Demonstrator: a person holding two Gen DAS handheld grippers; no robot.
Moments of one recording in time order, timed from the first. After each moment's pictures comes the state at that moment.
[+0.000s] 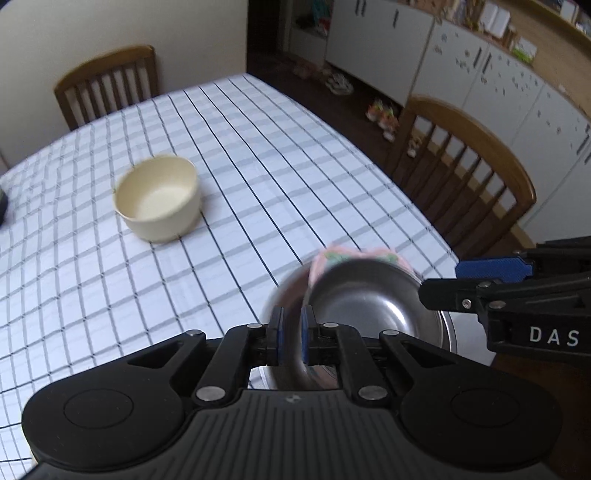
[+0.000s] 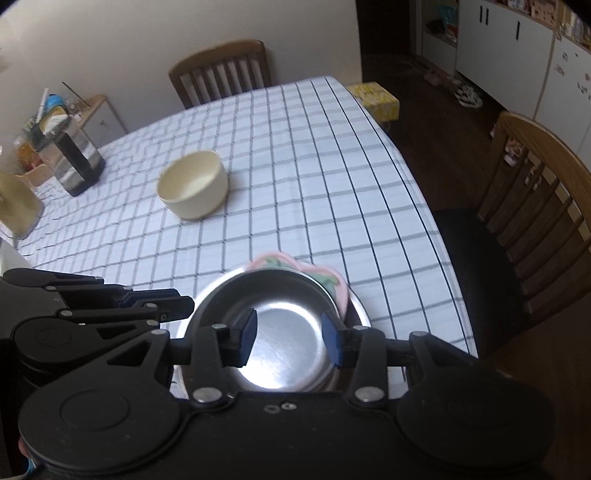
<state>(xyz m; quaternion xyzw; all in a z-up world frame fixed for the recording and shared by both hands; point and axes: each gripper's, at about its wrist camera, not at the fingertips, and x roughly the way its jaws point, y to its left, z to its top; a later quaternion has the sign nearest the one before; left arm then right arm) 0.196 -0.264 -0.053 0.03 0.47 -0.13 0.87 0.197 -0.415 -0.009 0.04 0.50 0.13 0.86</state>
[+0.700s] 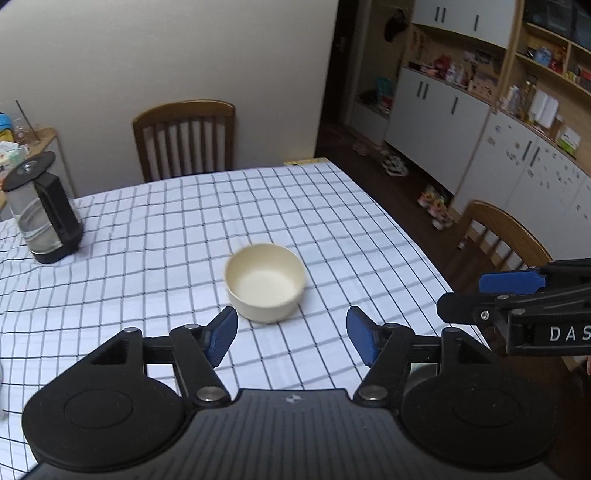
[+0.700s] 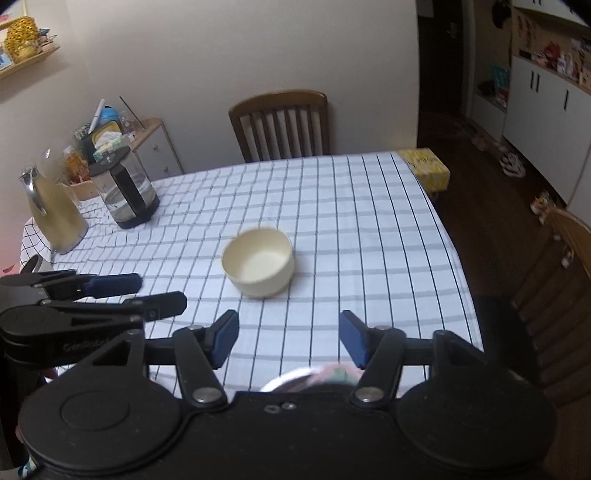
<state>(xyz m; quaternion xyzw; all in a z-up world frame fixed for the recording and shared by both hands) 0.217 -0.175 0.007 -0.03 0.38 -0.04 0.92 0.244 -0.358 0.048 0.01 0.42 0.20 0.88</state>
